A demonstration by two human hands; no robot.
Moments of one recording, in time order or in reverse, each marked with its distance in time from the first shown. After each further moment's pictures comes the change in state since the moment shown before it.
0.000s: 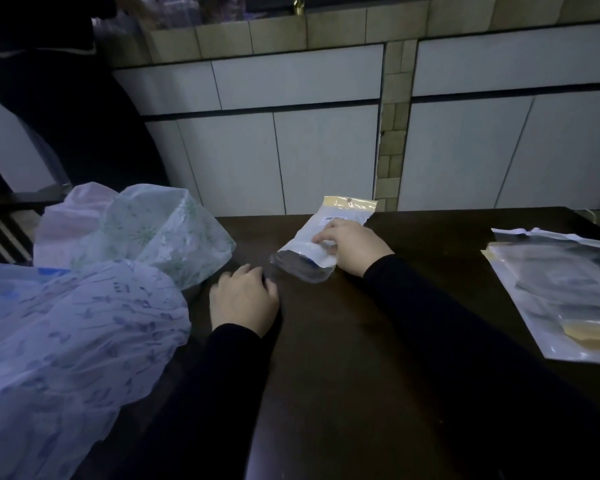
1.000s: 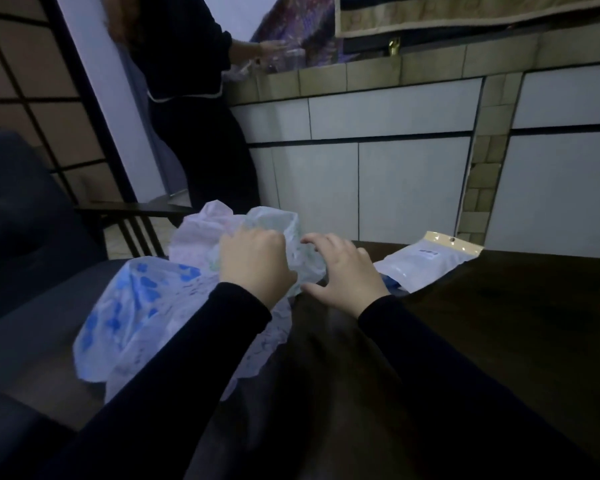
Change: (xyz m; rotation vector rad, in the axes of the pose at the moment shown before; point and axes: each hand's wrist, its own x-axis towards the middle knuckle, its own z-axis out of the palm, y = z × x) left_hand 0.011 -0.050 -0.147 0.381 0.089 0.037; right_hand -0.006 -0.136 0.018 0.206 0.432 -0.371
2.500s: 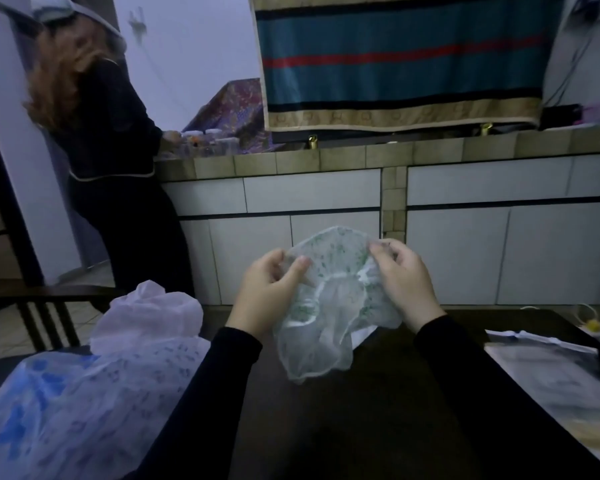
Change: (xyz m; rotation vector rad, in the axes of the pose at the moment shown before) left_hand 0.044 0.066 -0.035 -1.511 0.061 0.184; right_hand -0.032 0.039 -0.168 0.658 0.536 0.470
